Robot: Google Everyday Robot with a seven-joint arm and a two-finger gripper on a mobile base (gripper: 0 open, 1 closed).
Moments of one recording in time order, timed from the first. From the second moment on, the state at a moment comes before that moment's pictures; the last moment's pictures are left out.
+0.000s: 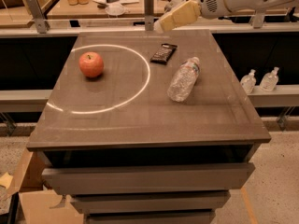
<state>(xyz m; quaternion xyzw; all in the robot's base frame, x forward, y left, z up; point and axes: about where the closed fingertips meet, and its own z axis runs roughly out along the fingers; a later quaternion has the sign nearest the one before) 0.678 -0.074 1.036 -0.42 0.73 0.19 0.50</state>
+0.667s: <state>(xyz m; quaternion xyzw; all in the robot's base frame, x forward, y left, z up) 0.713 -0.027 1.000 -0.43 0.71 0.19 0.53</state>
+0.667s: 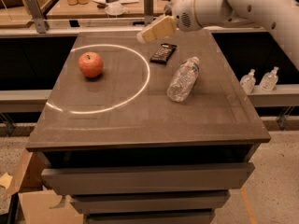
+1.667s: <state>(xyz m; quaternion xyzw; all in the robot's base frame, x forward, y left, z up) 0.718 0.066 0.946 -0.54 0.66 0.22 0.47</state>
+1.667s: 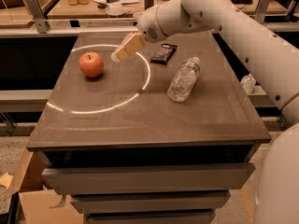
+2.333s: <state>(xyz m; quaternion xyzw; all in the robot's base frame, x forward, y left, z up) 0.698 0.131 0.917 -0.58 0.66 0.25 0.41</state>
